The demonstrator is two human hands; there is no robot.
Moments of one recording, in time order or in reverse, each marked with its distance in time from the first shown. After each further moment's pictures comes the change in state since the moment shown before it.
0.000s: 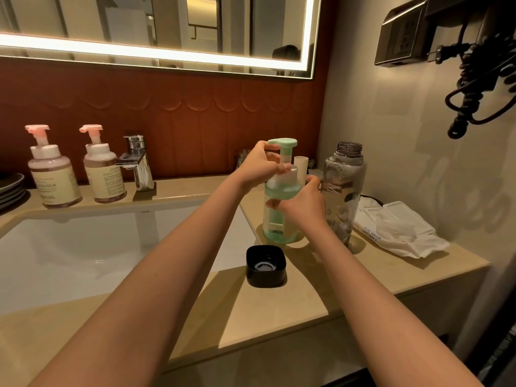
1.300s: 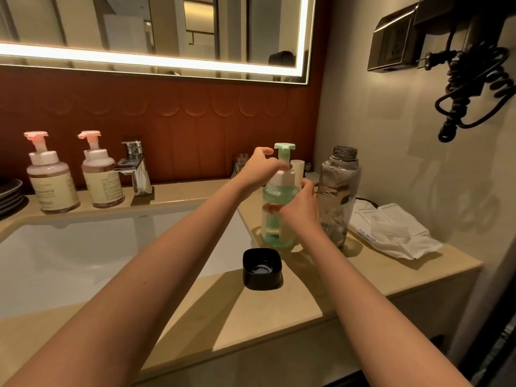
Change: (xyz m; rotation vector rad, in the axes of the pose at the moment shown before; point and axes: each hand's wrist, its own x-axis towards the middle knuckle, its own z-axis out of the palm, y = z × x) left_hand -0.002 0.008 0.009 0.061 0.043 -0.058; right_hand -0.004 0.000 0.001 0.058 -0.010 -0.009
